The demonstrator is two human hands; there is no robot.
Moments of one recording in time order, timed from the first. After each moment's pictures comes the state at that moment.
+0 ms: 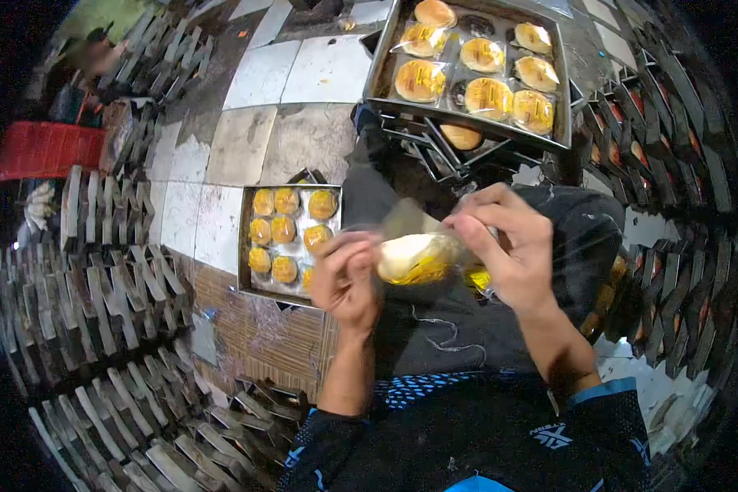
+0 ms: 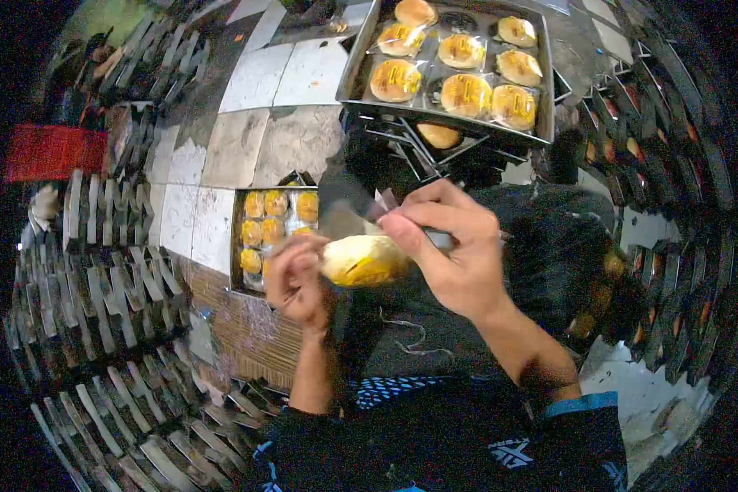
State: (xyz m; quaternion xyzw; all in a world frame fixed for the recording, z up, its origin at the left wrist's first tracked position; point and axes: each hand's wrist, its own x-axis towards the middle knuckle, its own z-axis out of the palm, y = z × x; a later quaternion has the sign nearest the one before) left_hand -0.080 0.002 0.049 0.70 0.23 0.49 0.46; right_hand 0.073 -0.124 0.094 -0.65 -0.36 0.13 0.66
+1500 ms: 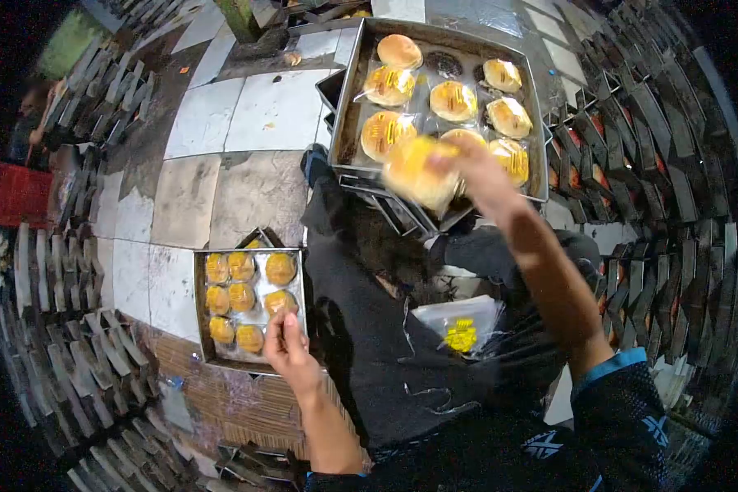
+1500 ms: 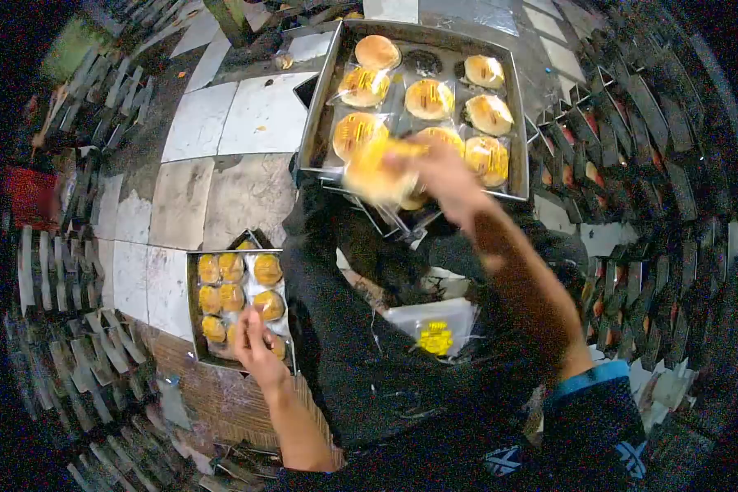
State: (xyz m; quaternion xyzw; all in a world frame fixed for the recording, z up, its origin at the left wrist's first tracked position) left_hand -0.090 0.082 -0.004 0.52 0.51 0.35 0.60; right_hand 0.238 -0.020 0.028 -0.73 -0.13 0.36 0.56
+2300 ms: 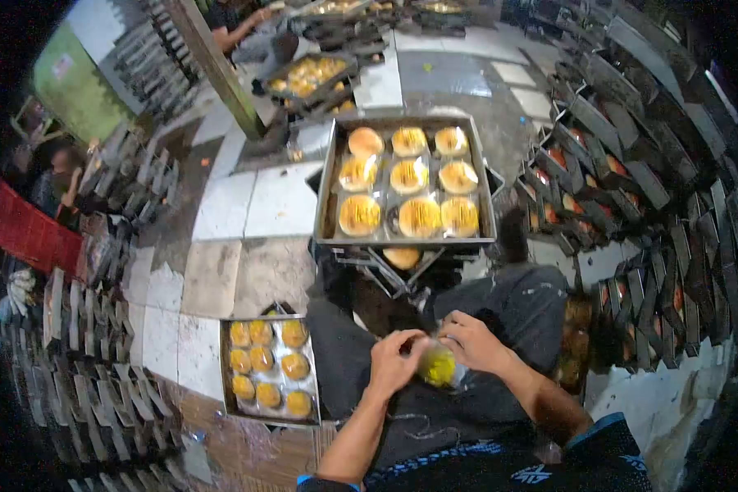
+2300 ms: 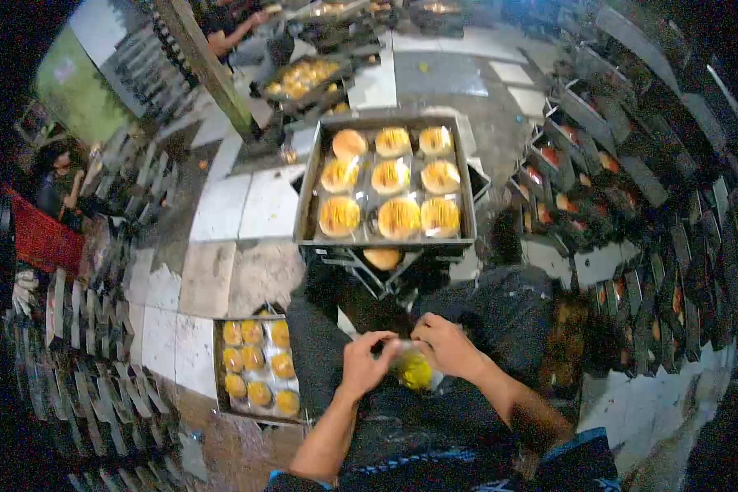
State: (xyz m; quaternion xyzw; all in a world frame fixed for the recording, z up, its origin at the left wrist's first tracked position) left_hand -0.003 -0.030 -0.014 0.85 0.16 0.11 0.50; right_hand 0.116 -0.203 0.001 -0.79 -0.47 0.13 0.37
